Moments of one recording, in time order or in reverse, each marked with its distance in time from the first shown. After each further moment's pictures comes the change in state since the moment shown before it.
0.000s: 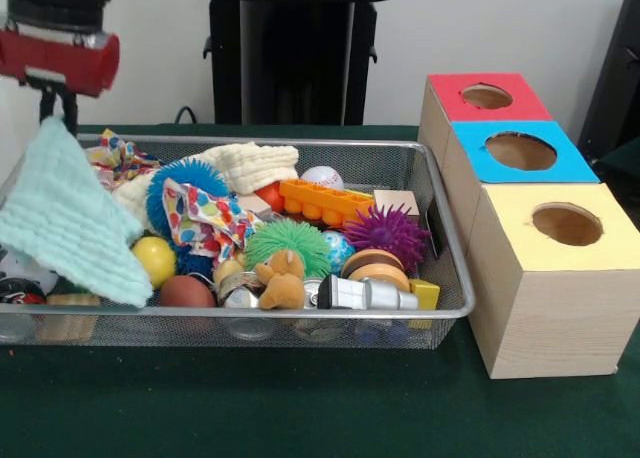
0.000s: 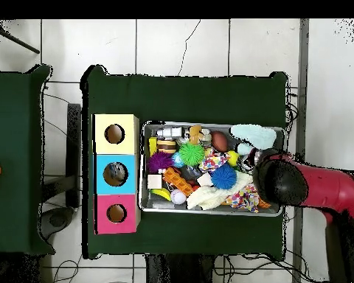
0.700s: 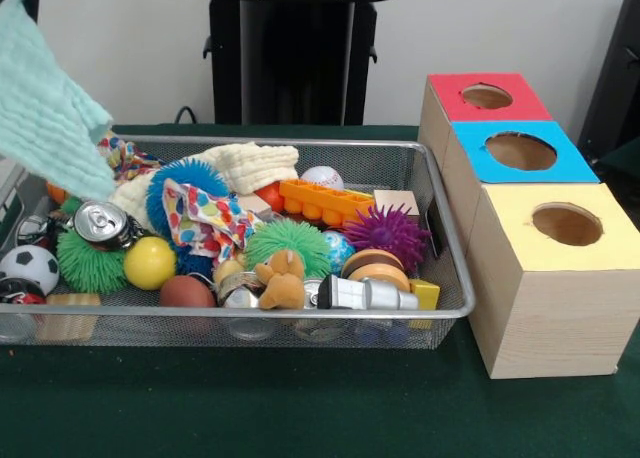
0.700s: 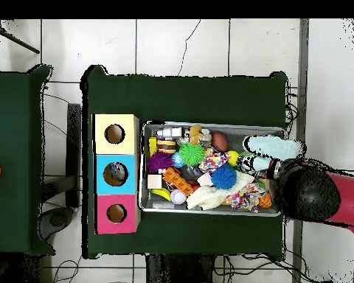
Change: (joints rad) arm -0.015 -0.220 -0.006 0.015 0.065 0.279 0.000
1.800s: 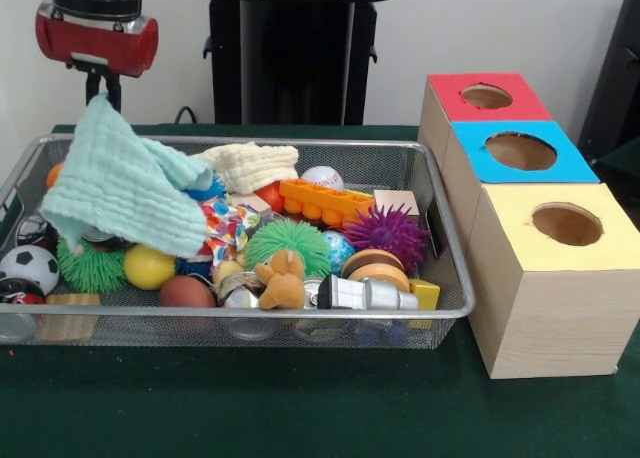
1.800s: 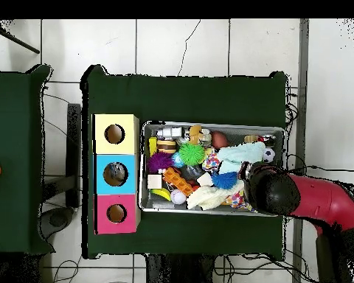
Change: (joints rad) arm 0.047 0.158 -0.050 0.072 0.030 -0.193 0.018
